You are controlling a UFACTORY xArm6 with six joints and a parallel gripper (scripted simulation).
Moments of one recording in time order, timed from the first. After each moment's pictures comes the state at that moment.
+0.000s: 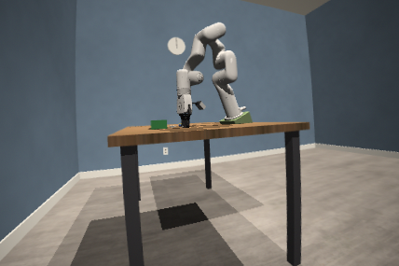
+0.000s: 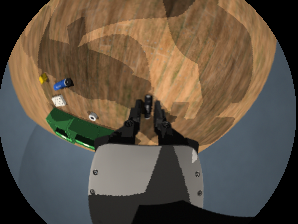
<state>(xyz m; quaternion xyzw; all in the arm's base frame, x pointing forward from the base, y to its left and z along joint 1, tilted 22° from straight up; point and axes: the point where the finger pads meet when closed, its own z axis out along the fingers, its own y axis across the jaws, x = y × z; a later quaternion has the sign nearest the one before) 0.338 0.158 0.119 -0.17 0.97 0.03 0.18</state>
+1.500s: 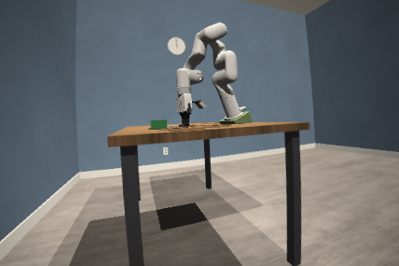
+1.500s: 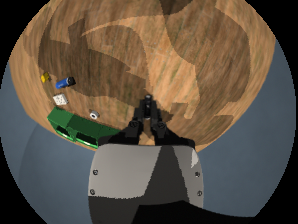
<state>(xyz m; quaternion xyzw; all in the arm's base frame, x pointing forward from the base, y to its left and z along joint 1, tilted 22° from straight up) 0.336 0.157 0.124 -0.17 0.97 0.03 0.18</state>
